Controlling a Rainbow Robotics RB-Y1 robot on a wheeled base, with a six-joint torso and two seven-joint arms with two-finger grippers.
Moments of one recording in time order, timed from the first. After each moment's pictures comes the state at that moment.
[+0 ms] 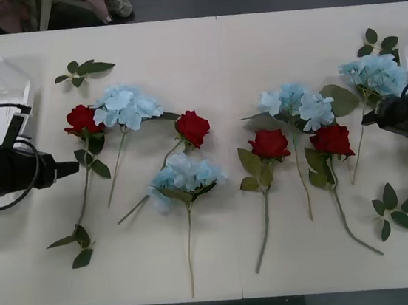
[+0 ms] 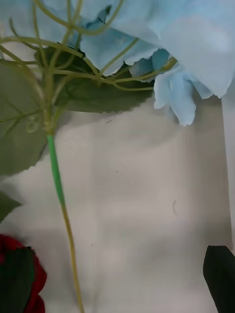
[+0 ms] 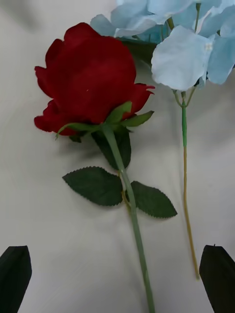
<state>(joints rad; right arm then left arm) -0.39 -0.65 -0.09 -1.38 -0.66 1.30 1.21 -0.30 0.95 -0.27 -1.45 1.41 0.81 -2.01</state>
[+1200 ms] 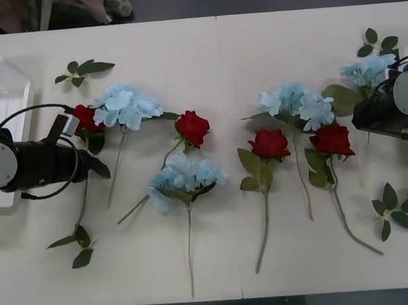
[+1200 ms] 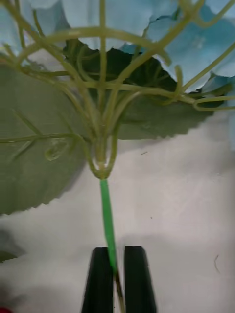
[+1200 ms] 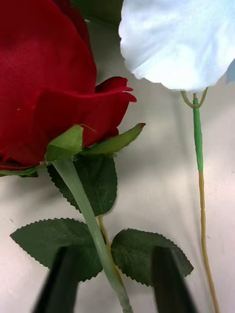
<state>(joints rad) -0.50 -0.56 0.00 -1.21 -0.50 1.18 1.21 -0.46 0.81 -0.42 -1.27 1.25 0.77 -2.01</state>
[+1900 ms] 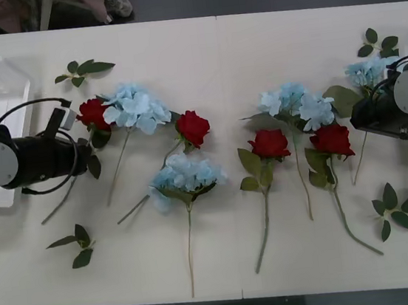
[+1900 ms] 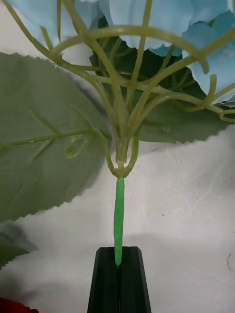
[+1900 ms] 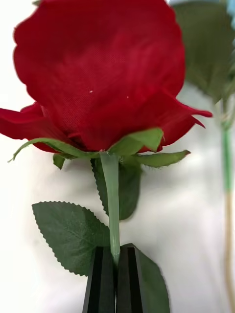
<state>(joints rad) -0.50 -0.56 0.00 -1.21 -0.52 1.18 1.21 -0.46 0.81 -0.42 -1.28 1.23 0.69 -2.01</state>
